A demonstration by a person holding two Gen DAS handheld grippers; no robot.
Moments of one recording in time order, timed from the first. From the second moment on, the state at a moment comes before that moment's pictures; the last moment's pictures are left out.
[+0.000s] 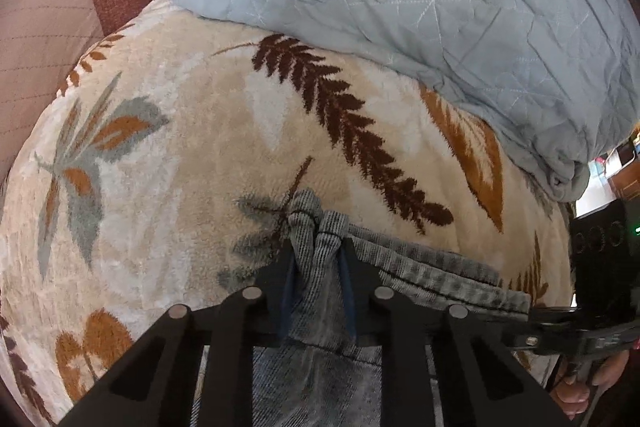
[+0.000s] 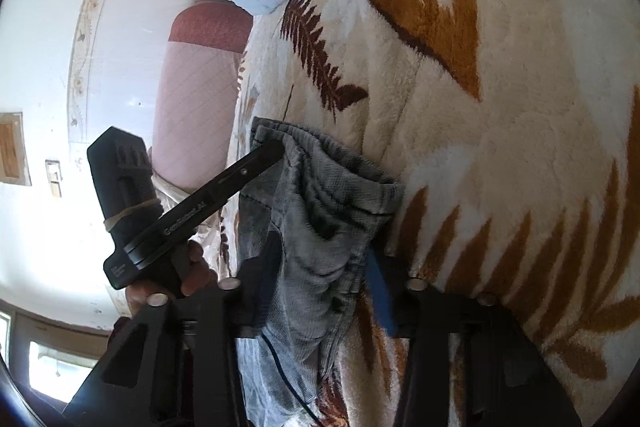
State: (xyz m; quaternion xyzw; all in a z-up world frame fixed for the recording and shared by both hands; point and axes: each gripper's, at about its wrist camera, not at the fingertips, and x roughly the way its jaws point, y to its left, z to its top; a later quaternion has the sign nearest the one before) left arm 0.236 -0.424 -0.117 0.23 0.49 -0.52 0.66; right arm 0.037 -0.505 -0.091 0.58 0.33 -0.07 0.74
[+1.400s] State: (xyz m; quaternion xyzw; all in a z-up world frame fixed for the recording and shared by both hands) left arm 0.256 -0.172 -0.081 0.04 0.48 -0.44 0.75; right arm 0.080 -0.315 -0.031 0.37 0.41 0.11 0.83
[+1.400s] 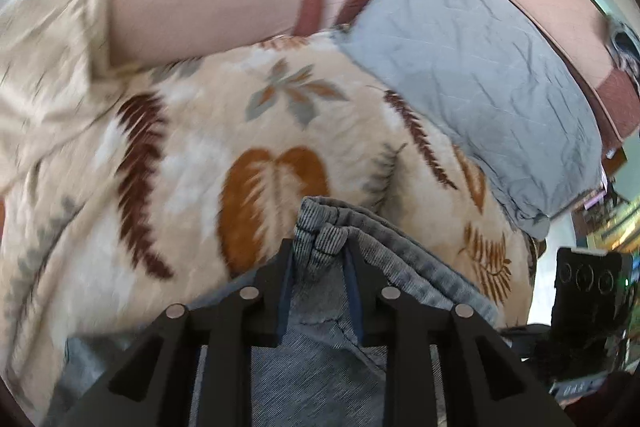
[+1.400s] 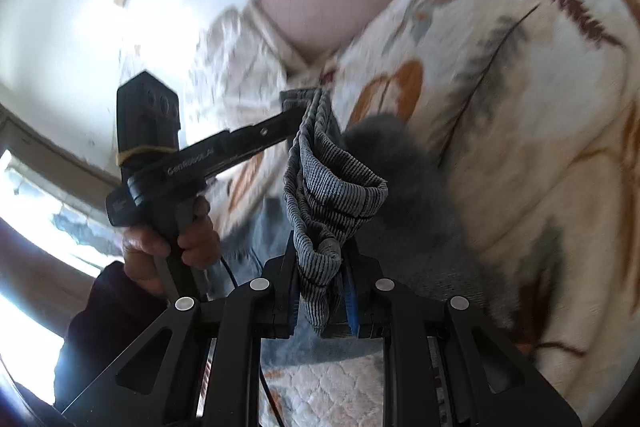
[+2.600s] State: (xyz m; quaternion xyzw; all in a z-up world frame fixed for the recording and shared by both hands) left arm 0.137 -0.126 -0.115 0.10 0.53 -0.35 0.76; right arm 0.087 -0.345 -0.070 0.49 0.43 0.10 0.75
